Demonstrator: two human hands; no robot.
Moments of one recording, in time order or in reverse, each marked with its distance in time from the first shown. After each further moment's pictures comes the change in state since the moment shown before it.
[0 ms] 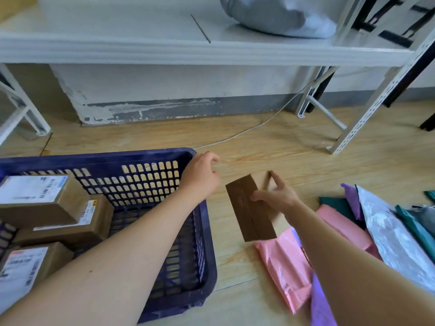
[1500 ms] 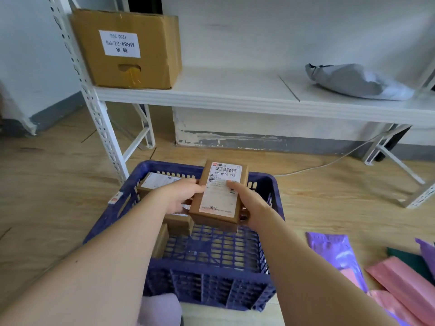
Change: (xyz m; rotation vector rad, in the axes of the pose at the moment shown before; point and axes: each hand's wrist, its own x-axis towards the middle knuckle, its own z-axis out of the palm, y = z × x) left_hand -0.146 -0.094 -0.201 -0.655 -0.110 -0.574; right_hand -0.169 -0.152 0.155 0.460 -0.483 0.062
